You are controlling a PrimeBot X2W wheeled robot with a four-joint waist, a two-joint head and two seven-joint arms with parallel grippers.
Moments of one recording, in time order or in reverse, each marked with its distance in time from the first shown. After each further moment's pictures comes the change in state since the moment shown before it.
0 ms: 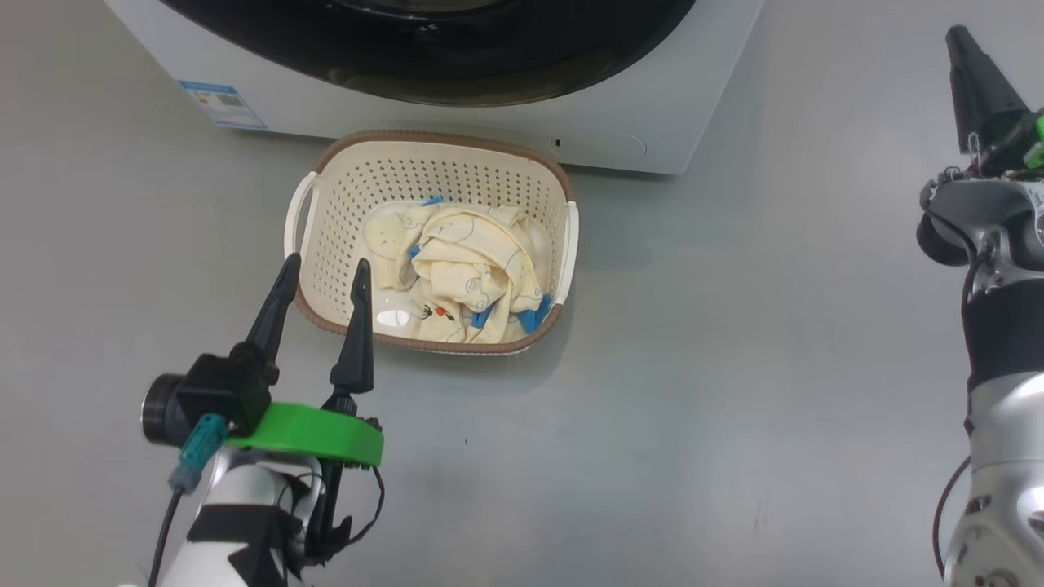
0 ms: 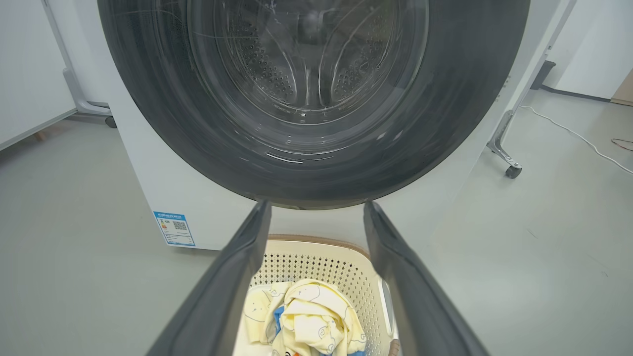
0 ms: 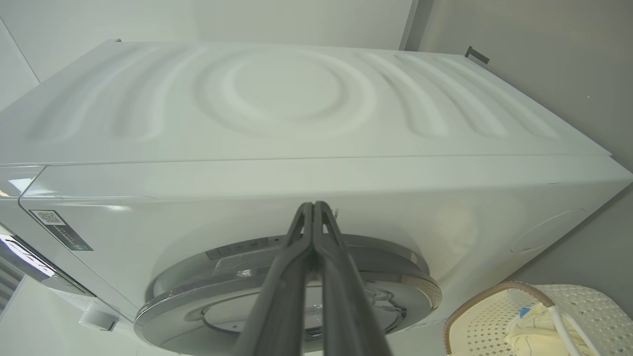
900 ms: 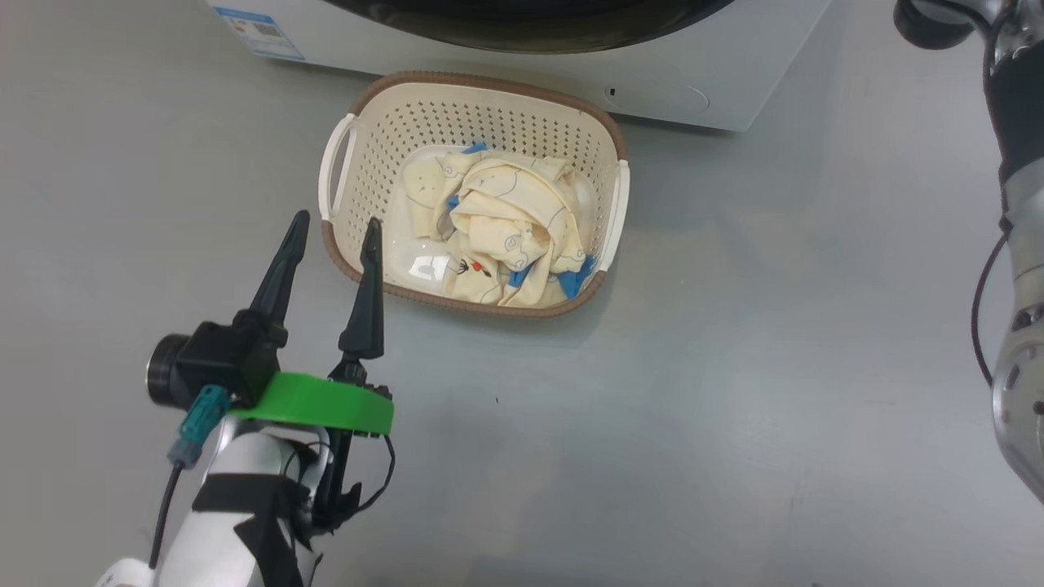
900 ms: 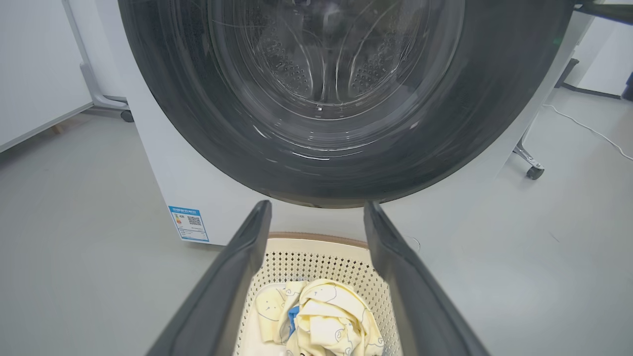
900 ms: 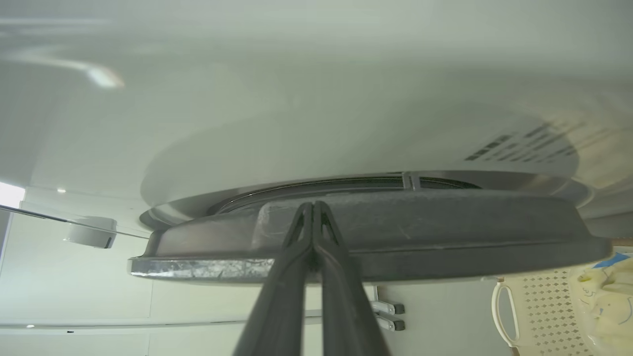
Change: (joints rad) left arm -0.064 -0.023 0.004 -0.012 0.009 -0.023 -0.007; right arm -0.521 -0.015 0.172 0.337 -0.019 0.000 0.269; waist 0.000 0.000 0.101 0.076
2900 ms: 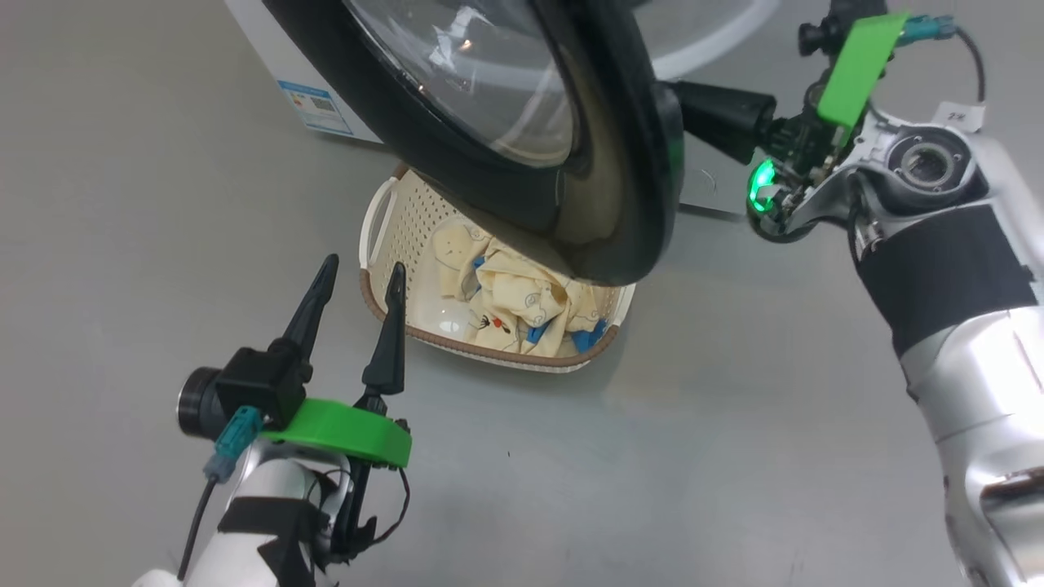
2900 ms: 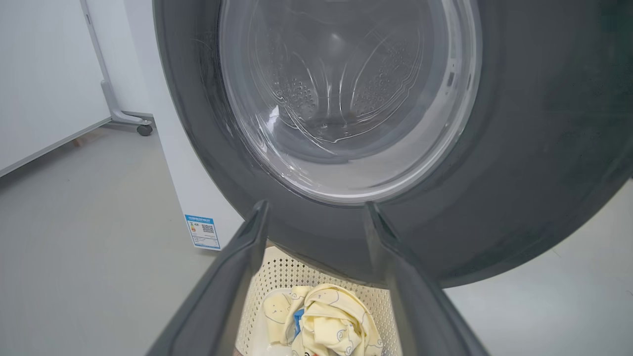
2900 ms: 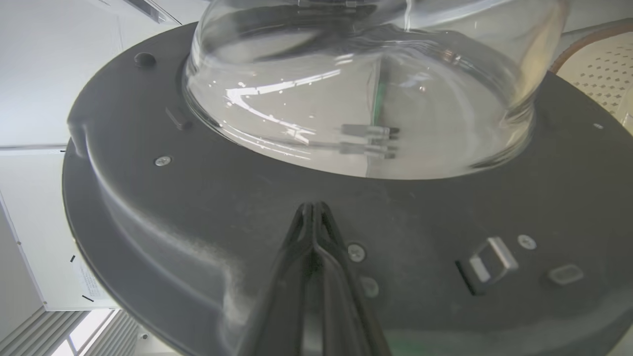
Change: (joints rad) left arm 0.029 -0.010 -0.038 0.065 0.004 0.018 0.000; right arm 0.320 -0.023 0.395 -0.226 0.305 0.000 0.323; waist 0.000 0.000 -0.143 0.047
